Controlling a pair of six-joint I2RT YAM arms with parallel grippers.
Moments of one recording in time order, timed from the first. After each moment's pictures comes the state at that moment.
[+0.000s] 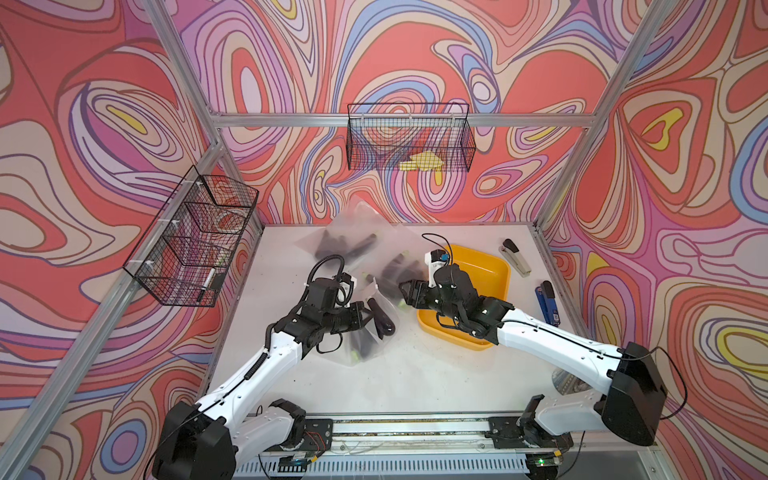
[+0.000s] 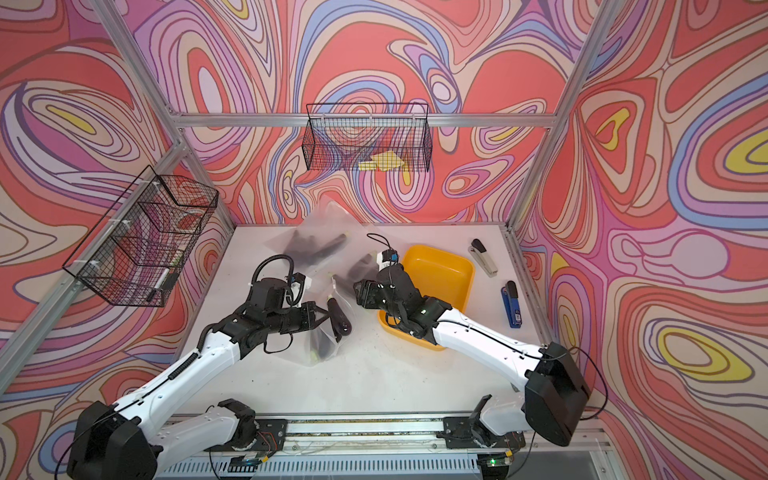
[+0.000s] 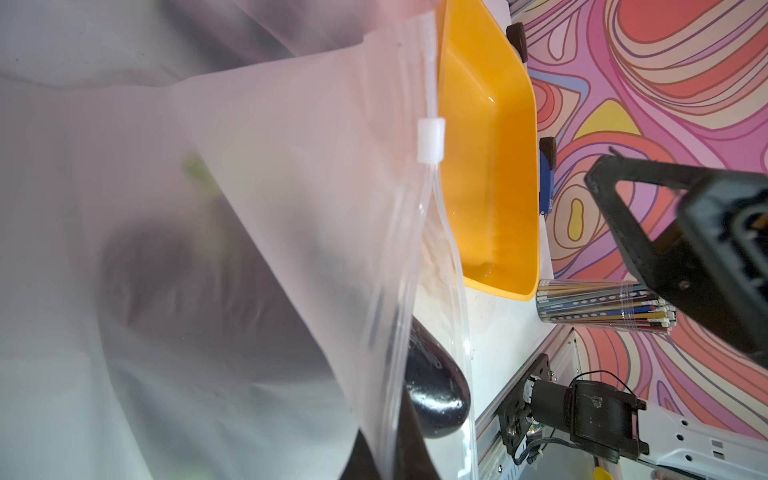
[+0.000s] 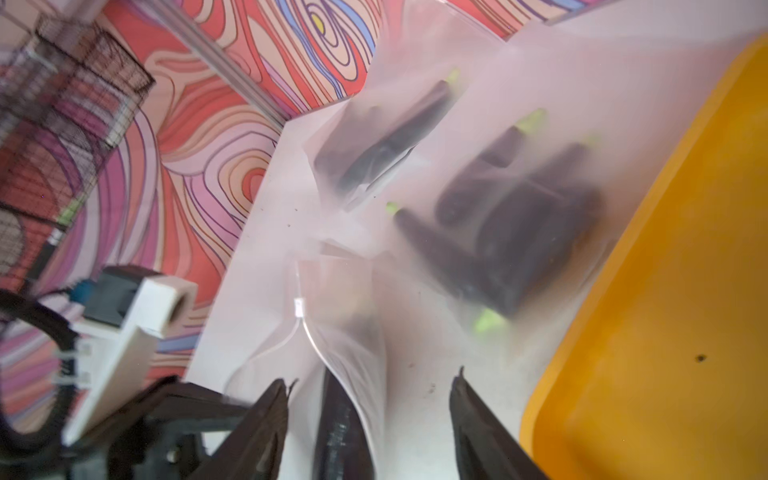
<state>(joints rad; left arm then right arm) -0.41 1.10 0.72 -0.35 0.44 -0.63 0.80 1.39 1.04 -0.16 0.07 0.69</state>
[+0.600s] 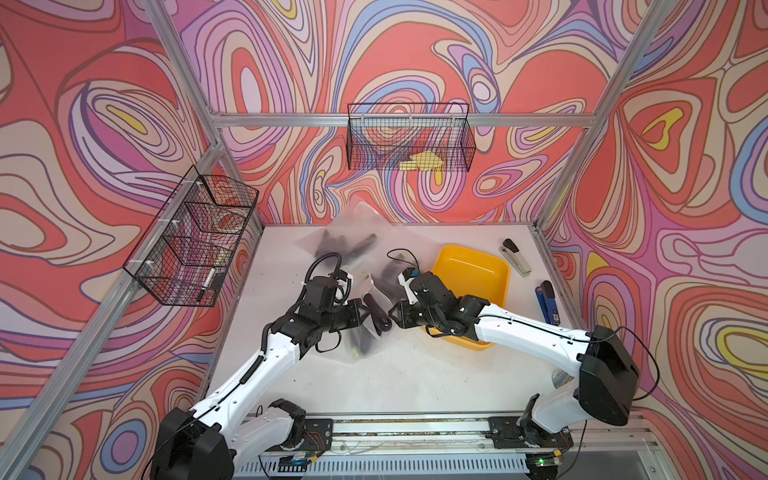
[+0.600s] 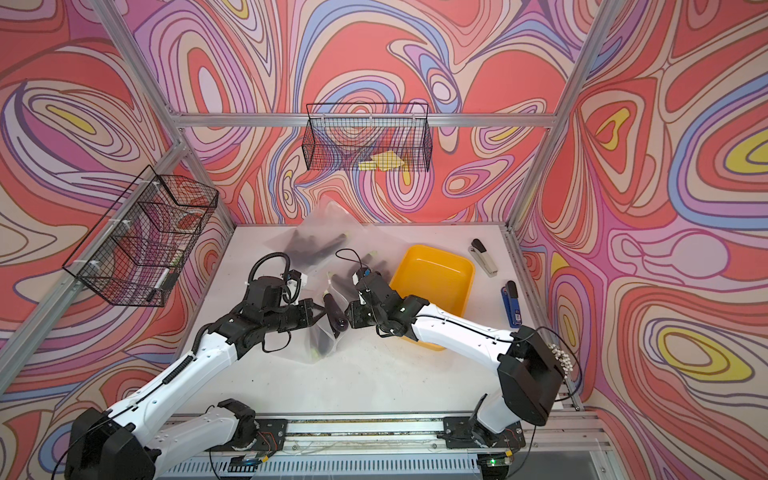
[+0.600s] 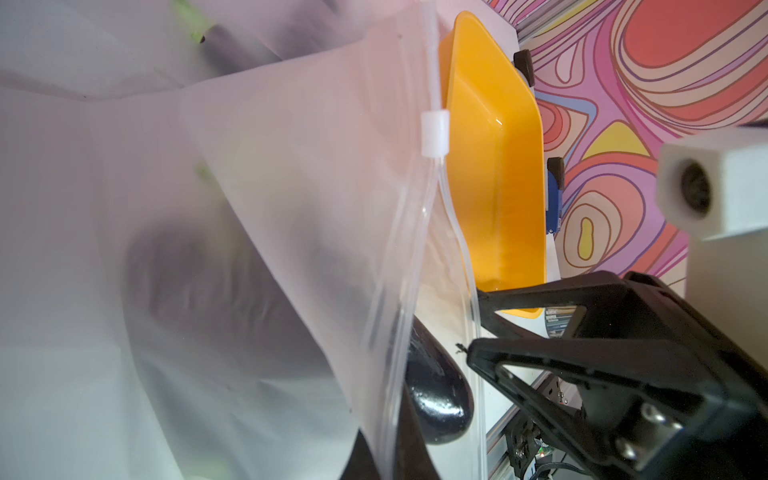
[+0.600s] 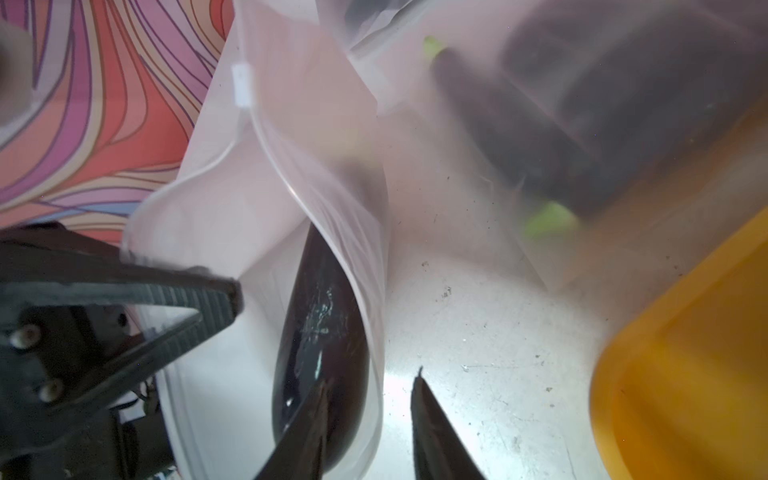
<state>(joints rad) -0.41 1.07 0.76 -0.39 0.39 -0.64 0.87 1.55 1.11 -0.34 -0.08 0.61</state>
